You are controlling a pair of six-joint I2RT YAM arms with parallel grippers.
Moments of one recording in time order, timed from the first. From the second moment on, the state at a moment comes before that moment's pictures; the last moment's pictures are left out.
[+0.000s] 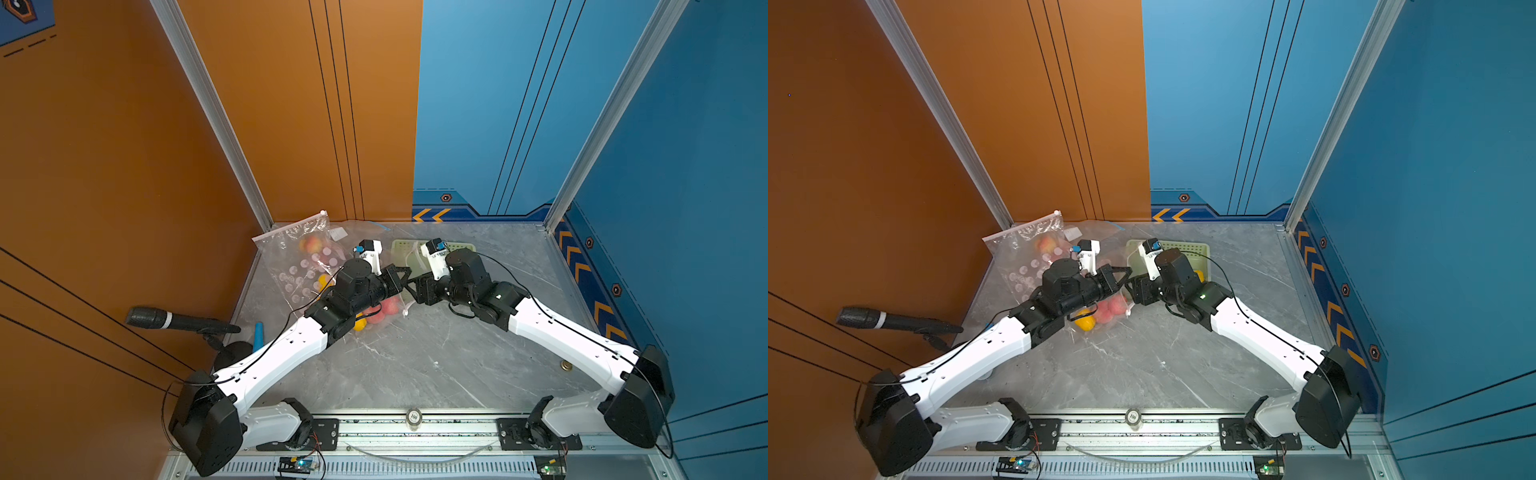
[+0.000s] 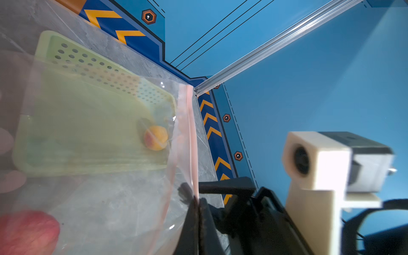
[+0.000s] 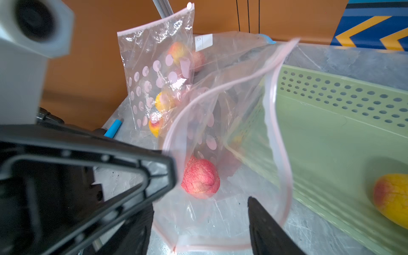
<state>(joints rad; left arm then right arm) -0.65 1.23 0.91 0.08 0.15 -0.98 0.74 1.37 1.18 -0.33 -0.09 0.36</state>
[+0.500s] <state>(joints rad) -0.64 1.23 0.90 0.08 0.15 -0.98 0.51 1.38 1.36 -0.64 0.10 0.44</state>
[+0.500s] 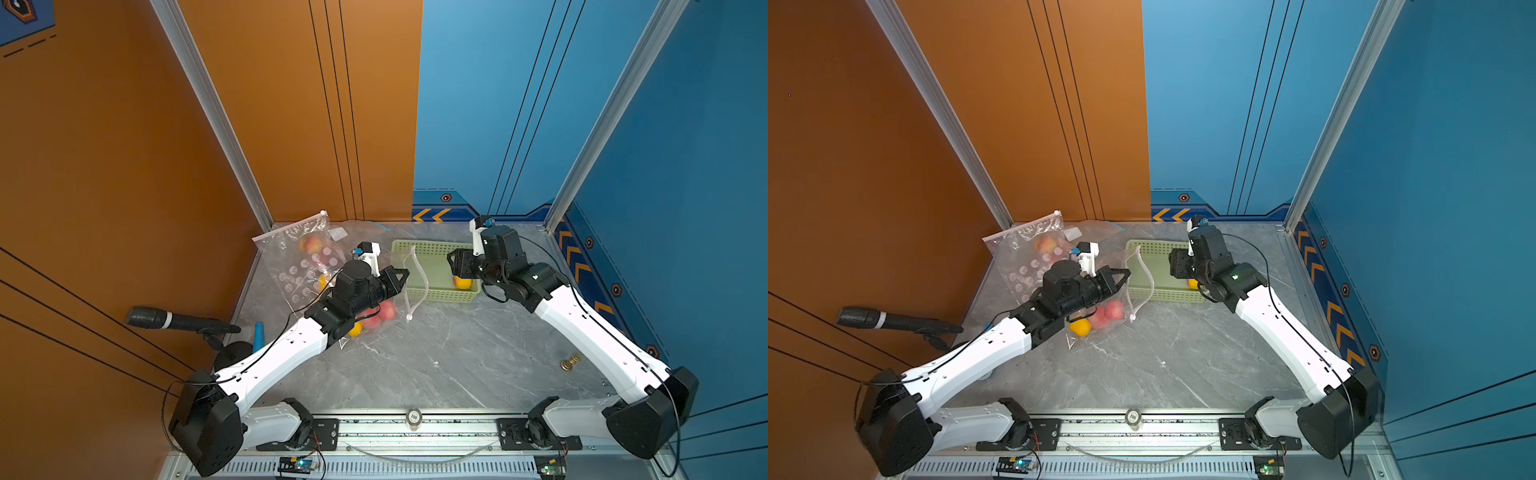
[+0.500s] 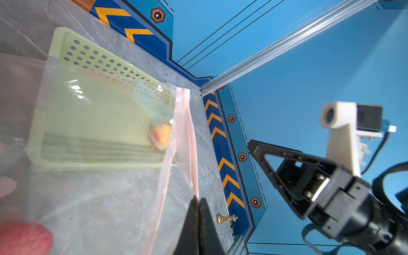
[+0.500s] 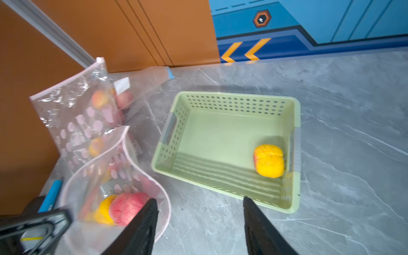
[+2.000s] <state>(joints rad) -0.64 1.24 0.86 0.09 0.15 -0.98 0.40 2.19 1.72 -0.88 0.23 0.34</state>
